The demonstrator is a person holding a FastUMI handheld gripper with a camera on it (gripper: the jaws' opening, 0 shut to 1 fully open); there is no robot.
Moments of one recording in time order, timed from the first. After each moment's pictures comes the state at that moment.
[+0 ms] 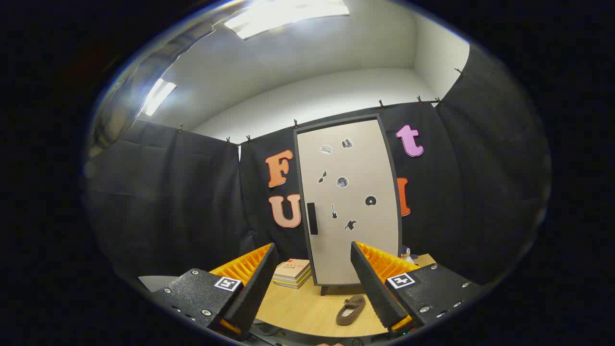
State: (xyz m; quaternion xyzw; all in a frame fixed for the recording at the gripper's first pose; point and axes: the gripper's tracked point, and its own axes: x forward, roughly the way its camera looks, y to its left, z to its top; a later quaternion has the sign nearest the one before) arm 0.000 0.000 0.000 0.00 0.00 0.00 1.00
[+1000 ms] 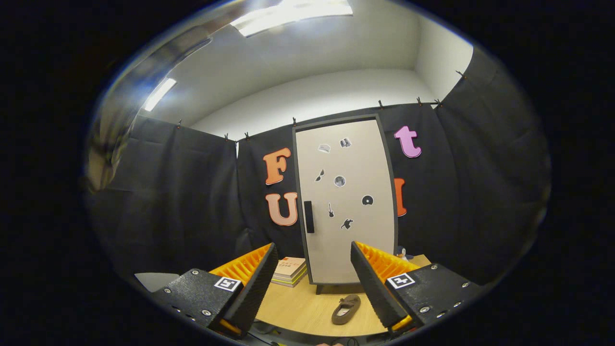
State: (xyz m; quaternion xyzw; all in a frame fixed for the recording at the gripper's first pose) arm -0.001 -0.005 -0.002 -0.01 0.01 -0.01 1.00
